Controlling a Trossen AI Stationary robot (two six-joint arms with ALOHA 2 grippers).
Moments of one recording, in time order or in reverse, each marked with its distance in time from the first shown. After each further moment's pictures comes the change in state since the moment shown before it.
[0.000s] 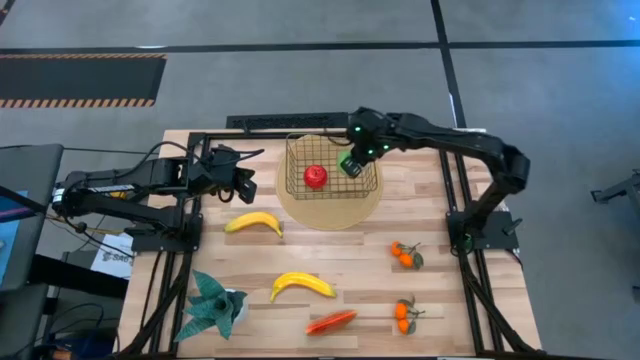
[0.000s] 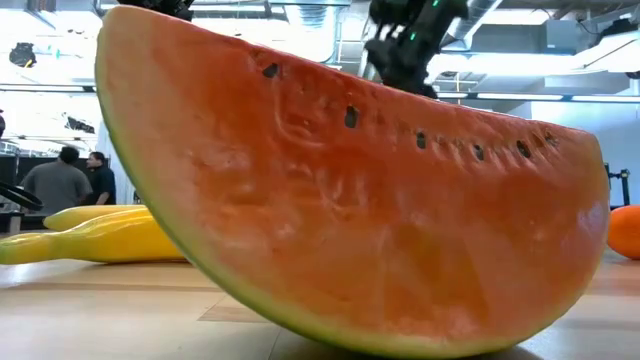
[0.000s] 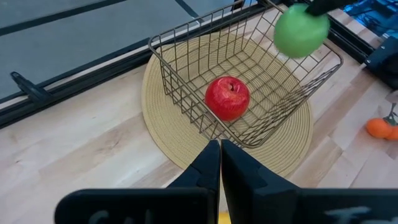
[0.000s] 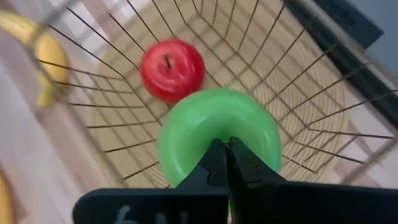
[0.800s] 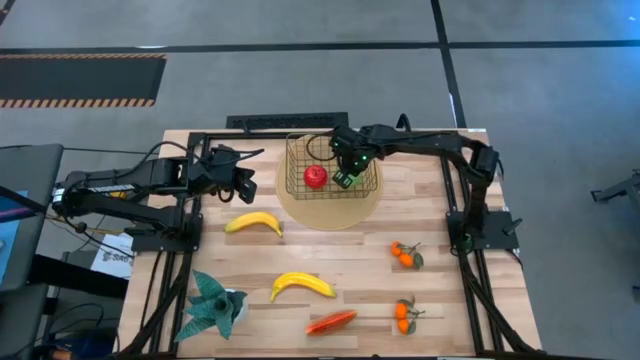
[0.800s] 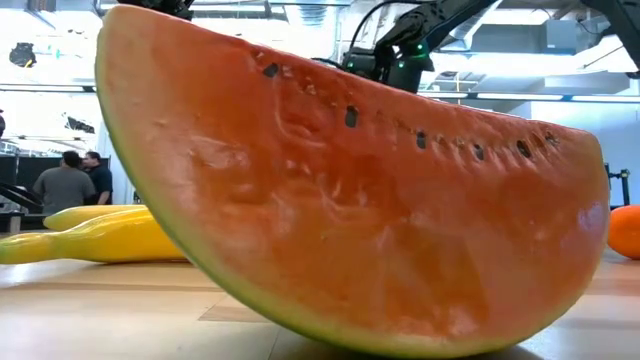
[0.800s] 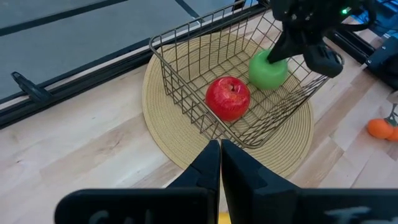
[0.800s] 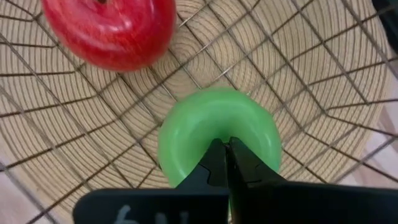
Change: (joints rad) left arm 0.000 0.000 0.000 0.000 -0.002 0.000; right arm -0.001 0.262 0.000 0.015 0.055 -0.056
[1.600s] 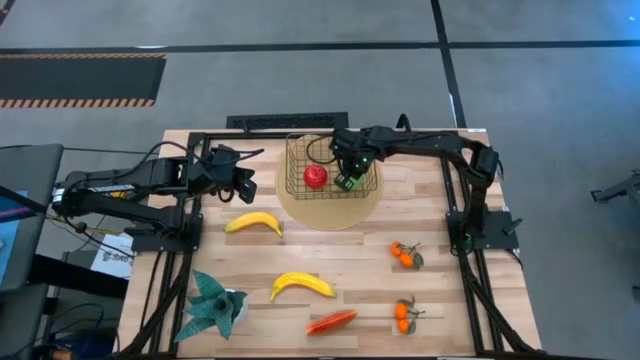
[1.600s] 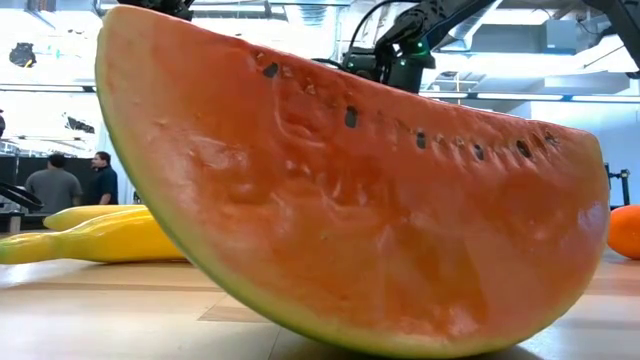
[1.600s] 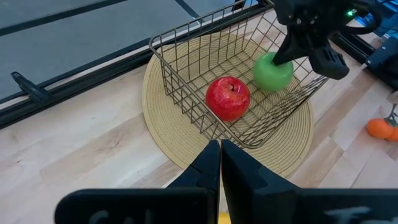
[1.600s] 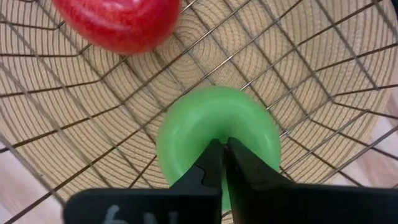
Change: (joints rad) left arm 0.000 0.000 0.000 0.000 0.001 0.000; right arm 0.014 -0.002 0.000 -0.042 -0.002 0.006
